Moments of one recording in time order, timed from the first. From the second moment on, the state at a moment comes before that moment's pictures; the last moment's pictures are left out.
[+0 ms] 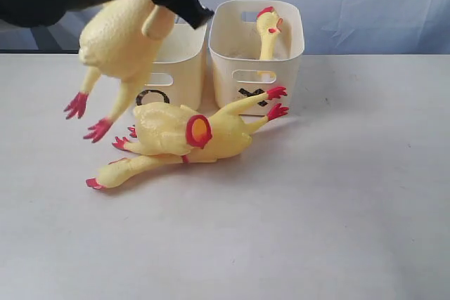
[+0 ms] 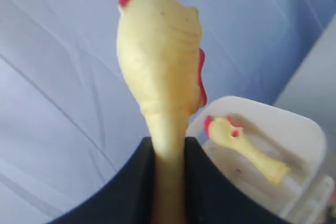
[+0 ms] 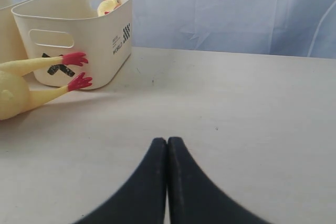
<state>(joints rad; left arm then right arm) -0.61 1.52 -1.17 -0.38 -0.17 0.97 0.16 0.01 0.00 -0.18 0.31 0.14</state>
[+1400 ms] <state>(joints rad) -0.06 1.74 -1.36 0.03 -0.68 -0.57 0.16 0.01 0.00 -0.18 0.31 0.14</state>
